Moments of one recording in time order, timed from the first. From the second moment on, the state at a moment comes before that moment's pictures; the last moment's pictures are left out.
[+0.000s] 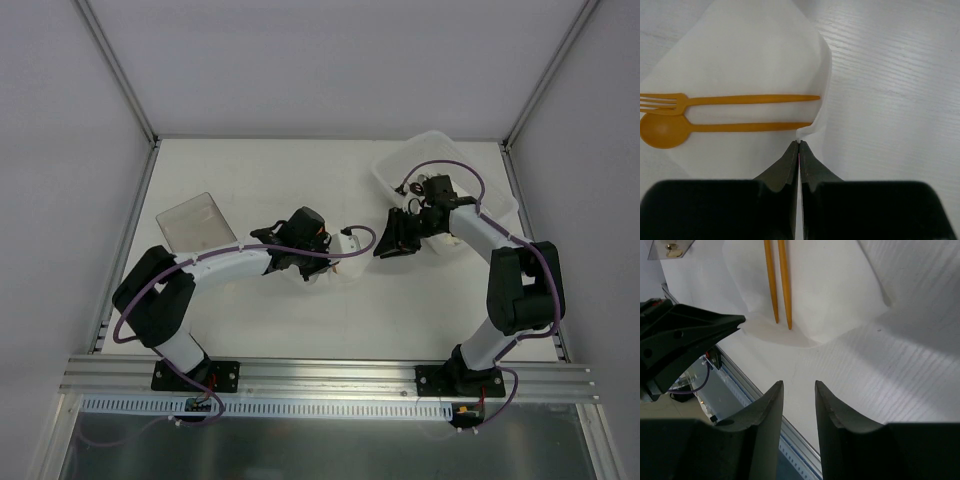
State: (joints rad) left arm -0.79 1.60 0.98 -0.27 0.29 0.48; right arm 0.21 1.65 1.08 -0.63 -0.74 0.19
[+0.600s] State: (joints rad) left arm -0.66 1.80 1.10 -0.28 0.34 0.41; right arm 0.37 1.73 1.06 -0.50 -0.89 0.25
